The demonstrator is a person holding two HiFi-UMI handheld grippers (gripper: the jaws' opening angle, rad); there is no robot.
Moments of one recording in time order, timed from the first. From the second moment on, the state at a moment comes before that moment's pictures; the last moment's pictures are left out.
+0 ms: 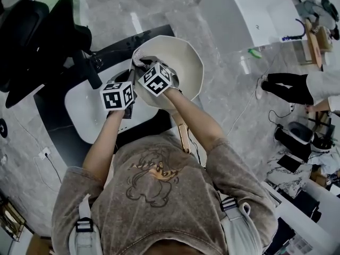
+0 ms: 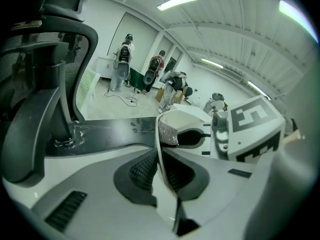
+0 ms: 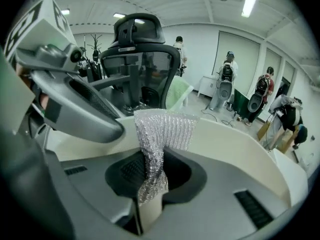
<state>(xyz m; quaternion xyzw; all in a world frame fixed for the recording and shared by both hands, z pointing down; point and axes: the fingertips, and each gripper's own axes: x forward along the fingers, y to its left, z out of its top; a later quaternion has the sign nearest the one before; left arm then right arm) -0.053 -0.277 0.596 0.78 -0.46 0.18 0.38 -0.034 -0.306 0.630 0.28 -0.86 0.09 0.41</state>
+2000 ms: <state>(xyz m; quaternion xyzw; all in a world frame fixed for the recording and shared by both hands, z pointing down) -0.047 -0.278 0.597 0.79 -0.46 0.21 0.35 0.176 -0.259 0.647 0.16 -0.65 0.07 0.74</state>
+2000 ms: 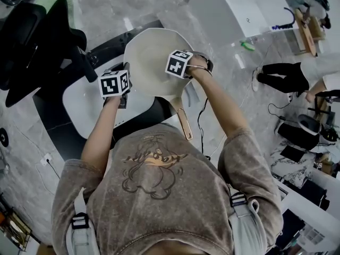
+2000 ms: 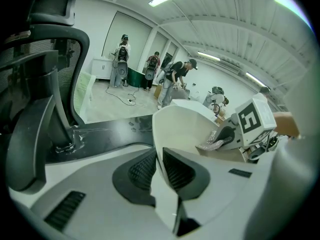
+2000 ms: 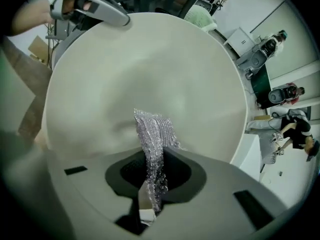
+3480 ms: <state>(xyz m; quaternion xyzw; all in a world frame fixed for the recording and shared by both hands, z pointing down) -0.047 -0.279 0.597 0.78 -0.47 0.22 0.36 0.035 -0.170 0.657 0.04 -0.75 0.29 0.60</state>
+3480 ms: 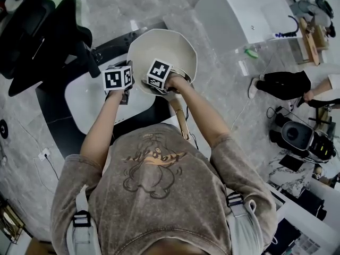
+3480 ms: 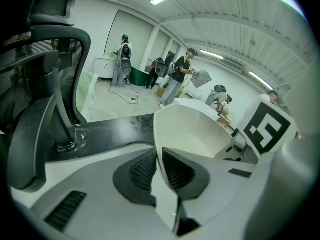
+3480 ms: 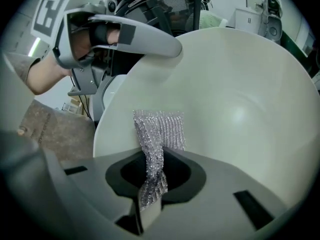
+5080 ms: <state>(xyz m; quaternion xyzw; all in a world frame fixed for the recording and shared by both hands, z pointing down) -0.044 -0.278 0.598 0.78 -0.45 0.22 0.36 0.117 -0.301 0.668 0.23 -0.71 0.21 0.63</state>
